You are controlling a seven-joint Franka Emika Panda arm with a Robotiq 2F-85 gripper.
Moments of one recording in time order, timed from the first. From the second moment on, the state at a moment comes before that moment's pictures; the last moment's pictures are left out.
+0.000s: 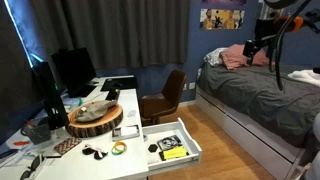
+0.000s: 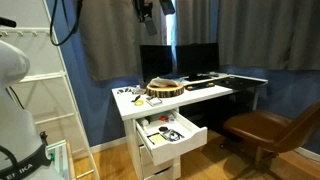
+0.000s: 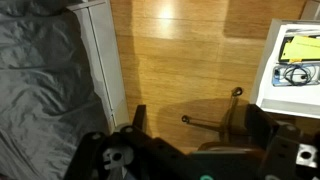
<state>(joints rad) -0.25 -0.85 -0.03 -2.58 -0.30 1.96 0.03</state>
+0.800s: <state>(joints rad) -0.19 -0.85 -0.03 -2.58 -0.30 1.99 0.00</state>
